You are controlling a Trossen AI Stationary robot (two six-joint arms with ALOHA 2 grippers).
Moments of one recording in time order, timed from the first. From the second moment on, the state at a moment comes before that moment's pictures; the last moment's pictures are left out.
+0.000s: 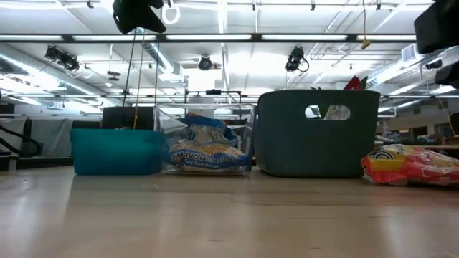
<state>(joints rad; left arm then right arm) -0.29 1.19 1.04 -0.56 -0.25 -0.46 0.77 1.74 1.05 -0.83 0.24 1.07</state>
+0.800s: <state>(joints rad) -0.29 1.19 1.04 -0.56 -0.26 -0.46 0.88 2.00 1.19 -0.99 0.56 1.03</state>
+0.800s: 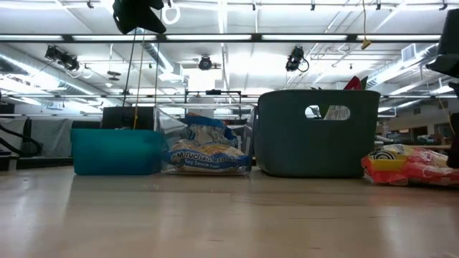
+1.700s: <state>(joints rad) -0.30 1.30 1.04 -0.36 -0.26 -0.26 0.83 1.74 1.19 -1.09 0.58 0.97</state>
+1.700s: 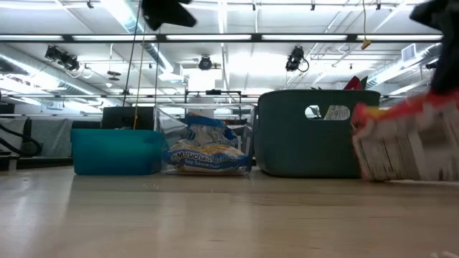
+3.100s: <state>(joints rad) -0.35 1.73 1.04 0.22 0.02 0.01 0.61 1.40 1.19 -0.50 0.53 0.26</state>
